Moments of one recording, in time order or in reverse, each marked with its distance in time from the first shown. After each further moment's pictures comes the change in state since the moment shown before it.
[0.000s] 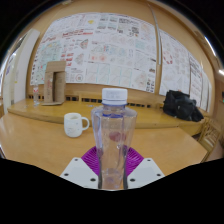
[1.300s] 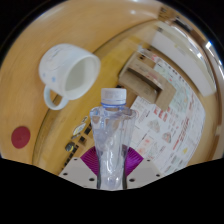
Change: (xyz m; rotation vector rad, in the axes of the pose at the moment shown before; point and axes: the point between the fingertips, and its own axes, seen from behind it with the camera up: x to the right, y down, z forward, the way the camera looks) arm -0.097 -0.205 0.238 0.426 0.147 -2.054
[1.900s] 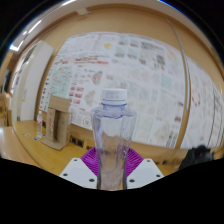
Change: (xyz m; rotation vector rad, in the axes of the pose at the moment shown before) arm 0.084 0.155 -0.061 0.039 0.005 1.922
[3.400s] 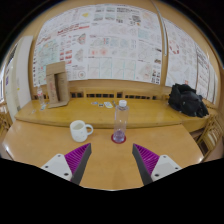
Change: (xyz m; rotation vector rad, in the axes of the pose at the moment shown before) arm -0.081 0.168 -0.256 -0.514 0.130 0.240
